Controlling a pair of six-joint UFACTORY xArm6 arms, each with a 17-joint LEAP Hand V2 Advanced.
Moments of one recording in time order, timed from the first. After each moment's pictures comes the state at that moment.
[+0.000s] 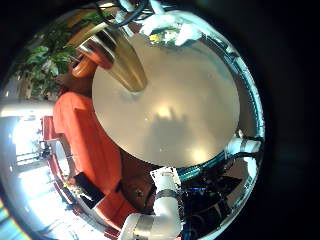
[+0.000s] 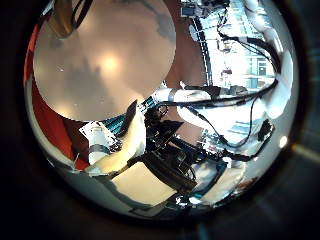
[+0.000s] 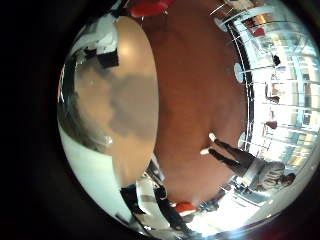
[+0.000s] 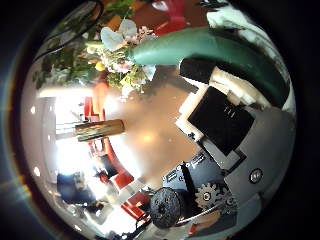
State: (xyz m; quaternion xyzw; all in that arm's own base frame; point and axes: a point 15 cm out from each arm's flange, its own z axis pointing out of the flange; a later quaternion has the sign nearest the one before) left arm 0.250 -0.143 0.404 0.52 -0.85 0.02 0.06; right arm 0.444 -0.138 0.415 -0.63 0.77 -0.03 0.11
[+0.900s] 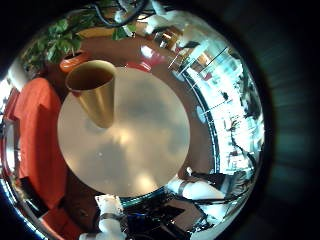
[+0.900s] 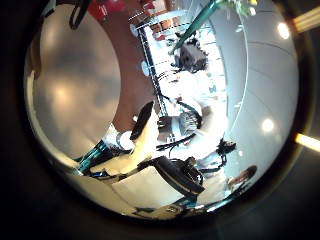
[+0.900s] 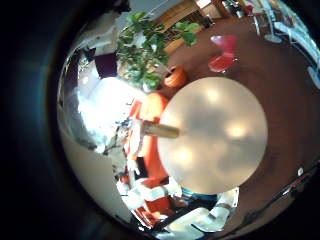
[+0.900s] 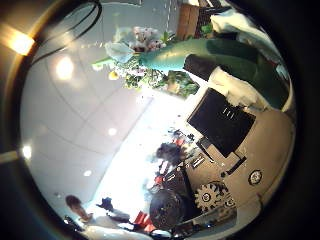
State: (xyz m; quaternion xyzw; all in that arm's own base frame) left arm 0.322 -0.177 0.522 0.52 -0.72 0.39 0.24; right arm 0.345 -0.044 0.596 -0.55 0.50 0.25 0.62
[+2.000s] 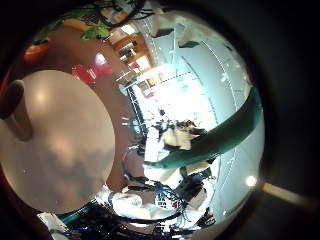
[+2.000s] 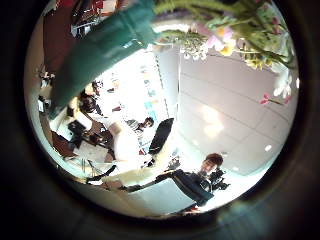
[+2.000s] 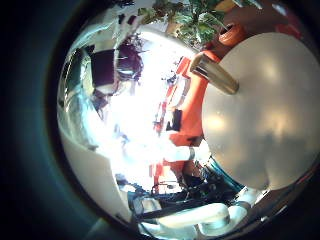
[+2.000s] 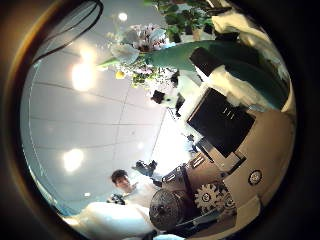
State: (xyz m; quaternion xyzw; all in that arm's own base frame) left arm 0.302 -0.223 0.613 0.35 -0.62 0.52 0.47; right arm 0.301 0.092 0.516 -0.63 0.36 0.43 0.55
